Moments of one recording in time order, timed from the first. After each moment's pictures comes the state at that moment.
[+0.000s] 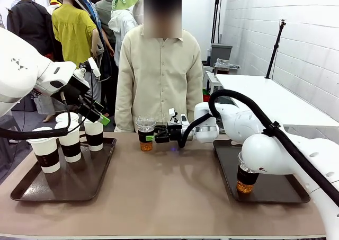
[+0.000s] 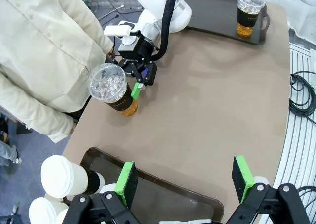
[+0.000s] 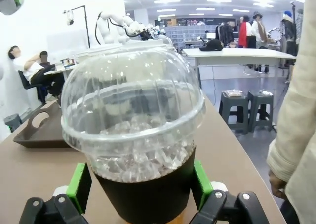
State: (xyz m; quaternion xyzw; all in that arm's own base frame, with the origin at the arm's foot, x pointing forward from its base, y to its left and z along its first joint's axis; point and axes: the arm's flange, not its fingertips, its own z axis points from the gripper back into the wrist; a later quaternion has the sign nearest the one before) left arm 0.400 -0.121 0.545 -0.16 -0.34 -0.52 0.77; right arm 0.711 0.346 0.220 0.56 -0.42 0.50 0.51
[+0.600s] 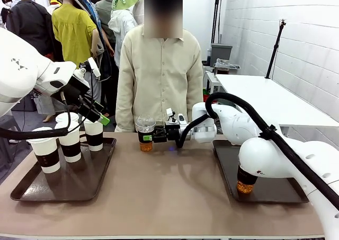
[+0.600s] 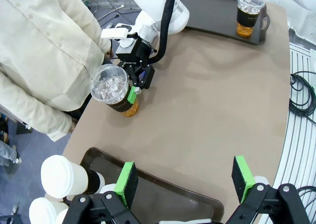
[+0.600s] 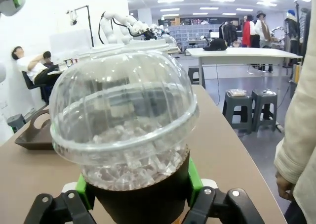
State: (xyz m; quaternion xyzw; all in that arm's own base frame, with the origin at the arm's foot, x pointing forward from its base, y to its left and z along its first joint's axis) left arm 0.400 -0.121 0.545 -0.16 -0.34 -0.52 0.77; right arm 0.714 0.353 0.221 0.56 -0.41 0.50 0.51
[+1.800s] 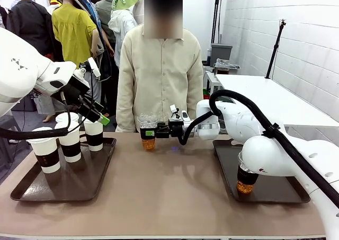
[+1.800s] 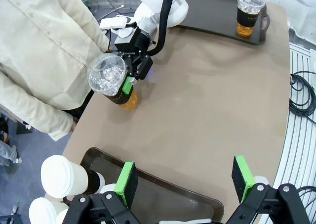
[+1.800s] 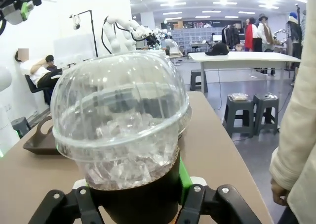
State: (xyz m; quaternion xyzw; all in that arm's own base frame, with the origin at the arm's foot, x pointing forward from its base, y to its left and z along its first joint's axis) left arm 0.400 -0.121 0.545 -0.16 -0.34 -0.52 0.77; right arm 0.722 0.335 0.241 0.57 -0.42 0.50 0.50
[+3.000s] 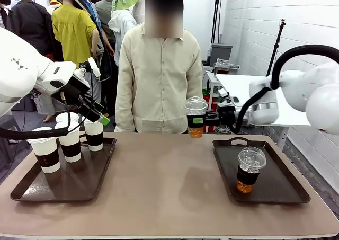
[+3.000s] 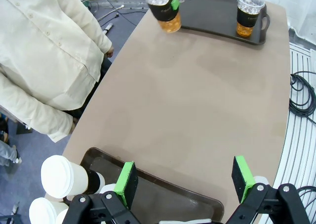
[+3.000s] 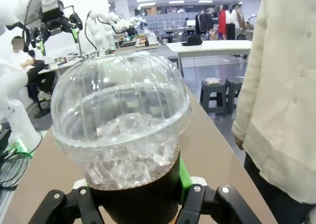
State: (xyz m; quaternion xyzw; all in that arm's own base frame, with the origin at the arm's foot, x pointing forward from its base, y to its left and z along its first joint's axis) left arm 0.400 -0.121 0.545 -0.16 -0.34 -0.52 0.77; right arm 0.642 0.117 0.347 0.51 -0.43 0.49 0.56
